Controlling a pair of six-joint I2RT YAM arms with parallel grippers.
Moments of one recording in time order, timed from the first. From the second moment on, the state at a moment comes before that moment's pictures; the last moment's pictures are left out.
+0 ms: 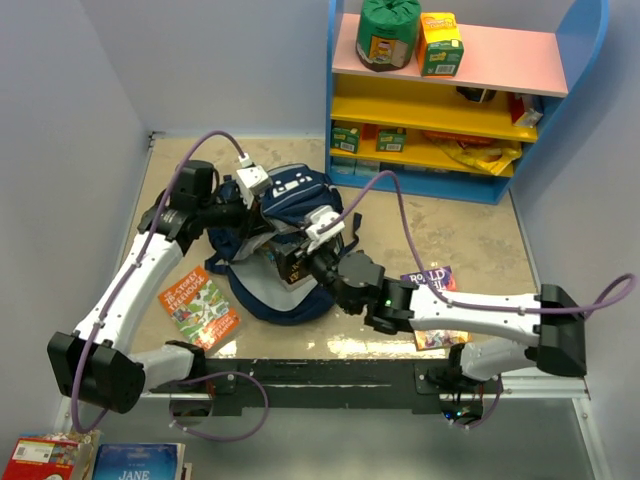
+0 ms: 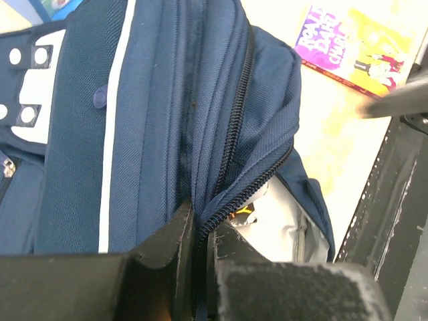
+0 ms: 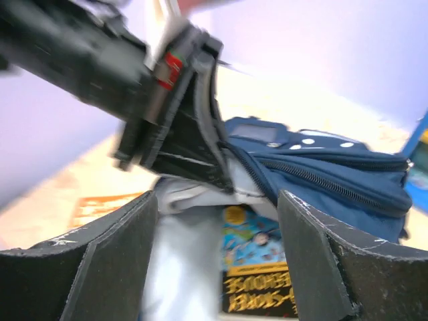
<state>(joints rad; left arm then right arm) -0.26 1.19 1.14 -0.63 0.73 0.33 1.28 1.36 0.97 0.46 0.62 0.03</state>
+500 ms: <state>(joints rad) -0.27 1.27 1.12 -0.50 0.66 0.26 1.43 1.49 0.84 0.30 0.39 0.29</state>
